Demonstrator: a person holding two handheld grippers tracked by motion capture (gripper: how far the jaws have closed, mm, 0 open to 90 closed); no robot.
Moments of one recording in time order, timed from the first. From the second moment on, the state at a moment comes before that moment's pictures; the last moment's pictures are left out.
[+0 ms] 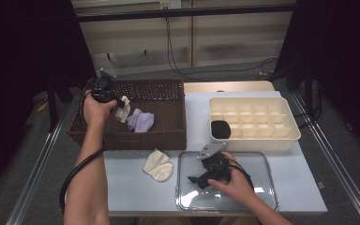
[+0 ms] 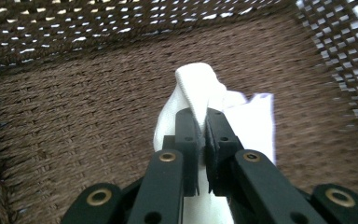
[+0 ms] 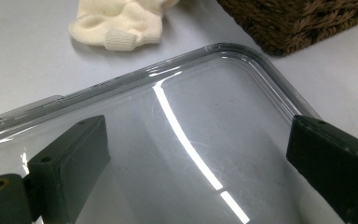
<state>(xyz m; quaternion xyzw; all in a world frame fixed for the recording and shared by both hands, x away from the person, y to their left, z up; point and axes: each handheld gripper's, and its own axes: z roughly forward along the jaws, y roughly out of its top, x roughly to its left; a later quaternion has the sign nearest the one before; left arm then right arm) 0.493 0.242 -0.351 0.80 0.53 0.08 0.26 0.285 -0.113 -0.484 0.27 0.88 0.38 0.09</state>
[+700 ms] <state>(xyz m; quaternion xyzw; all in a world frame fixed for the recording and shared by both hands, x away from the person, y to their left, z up) 0.454 0.232 -0.303 0.81 0.51 0.03 0.29 0.285 -0.113 -0.484 0.27 0.88 0.38 0.09</state>
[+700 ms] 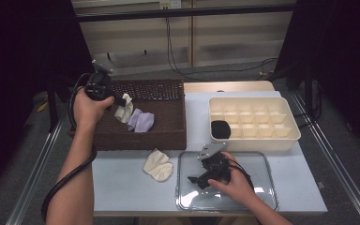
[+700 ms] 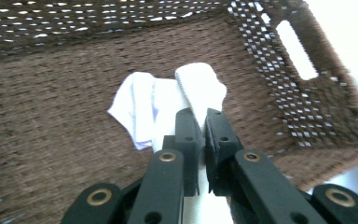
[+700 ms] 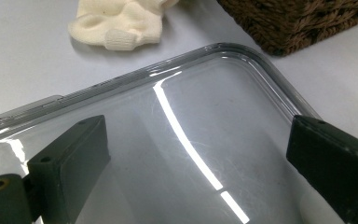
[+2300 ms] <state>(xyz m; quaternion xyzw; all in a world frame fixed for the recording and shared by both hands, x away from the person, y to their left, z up) 0.391 0.209 -0.280 0.83 0.45 -0.02 0.34 0.284 -0.113 -0.484 0.27 0.88 0.38 0.09</state>
